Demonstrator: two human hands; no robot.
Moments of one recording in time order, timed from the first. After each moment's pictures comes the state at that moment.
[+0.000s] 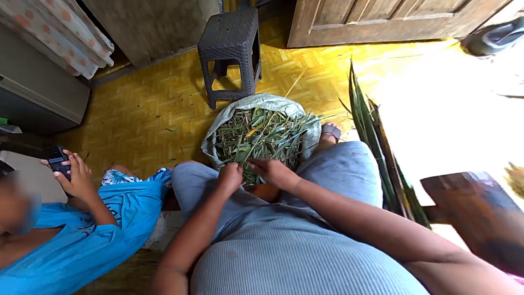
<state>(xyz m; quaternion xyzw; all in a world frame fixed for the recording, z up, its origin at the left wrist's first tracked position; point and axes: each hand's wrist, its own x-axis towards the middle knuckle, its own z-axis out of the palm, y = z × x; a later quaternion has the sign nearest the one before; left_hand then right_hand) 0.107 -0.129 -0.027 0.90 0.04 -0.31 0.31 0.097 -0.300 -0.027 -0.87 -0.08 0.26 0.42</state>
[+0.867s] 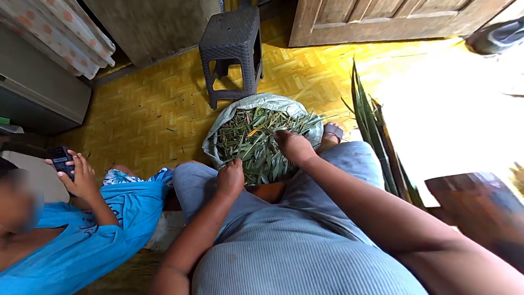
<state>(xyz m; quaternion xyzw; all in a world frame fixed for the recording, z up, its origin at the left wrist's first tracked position) 0.094 -0.139 -0.016 0.98 -0.04 -0.18 0.10 0.155 -0.339 -0.044 -0.94 0.07 0.16 0.28</state>
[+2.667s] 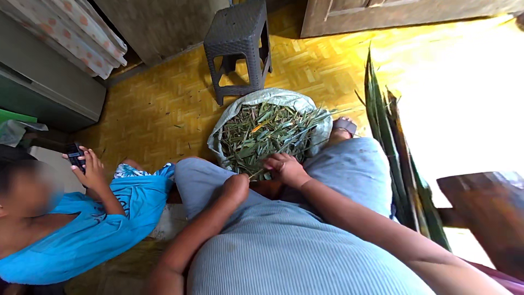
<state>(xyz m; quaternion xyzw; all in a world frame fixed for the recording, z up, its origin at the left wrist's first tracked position) 0.066 -0.153 -0.017 0.92 -0.06 -0.36 0.12 0.090 -0.349 -0.110 -0.92 -0.18 0.11 0.33</state>
